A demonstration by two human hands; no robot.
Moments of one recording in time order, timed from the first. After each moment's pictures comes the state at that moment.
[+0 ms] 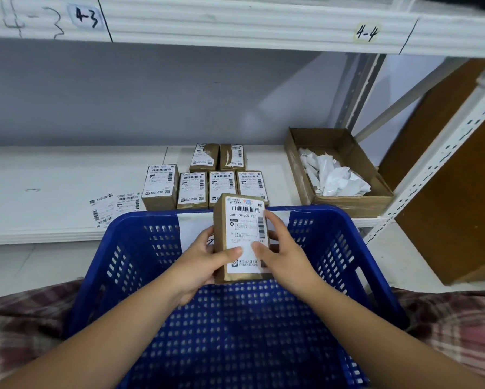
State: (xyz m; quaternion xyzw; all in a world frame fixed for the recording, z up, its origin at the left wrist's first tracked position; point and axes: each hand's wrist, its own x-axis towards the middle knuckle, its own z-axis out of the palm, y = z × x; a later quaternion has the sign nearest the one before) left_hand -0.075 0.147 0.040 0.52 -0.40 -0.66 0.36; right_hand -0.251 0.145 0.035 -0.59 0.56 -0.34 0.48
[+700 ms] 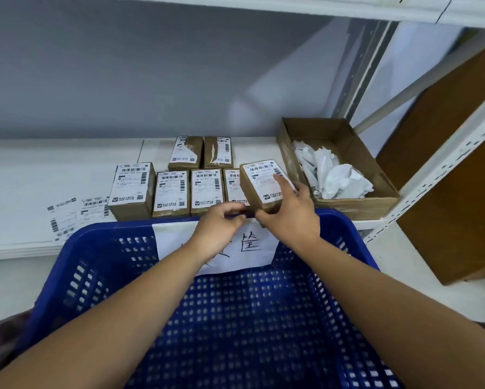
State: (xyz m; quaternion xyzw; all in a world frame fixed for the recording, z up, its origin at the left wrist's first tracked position) left_hand -0.124 0.025 0.010 0.58 -0.55 -0.48 0.35; right_hand -0.277 0.023 0.025 -0.64 0.72 -0.21 0.15
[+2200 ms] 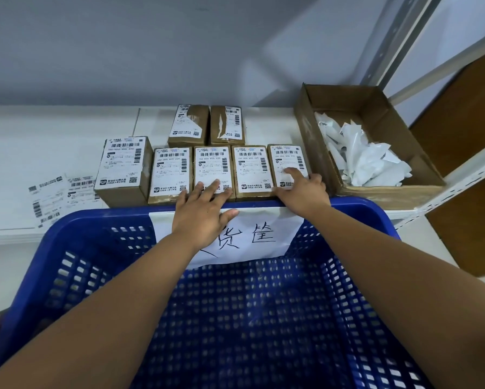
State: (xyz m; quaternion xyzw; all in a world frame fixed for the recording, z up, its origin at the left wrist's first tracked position) left_hand -0.074 -0.033 -0.077 0.62 -0.78 -0.09 -0.01; right_hand -0.294 -0.074 -0.052 -0.61 0.76 -0.06 0.22
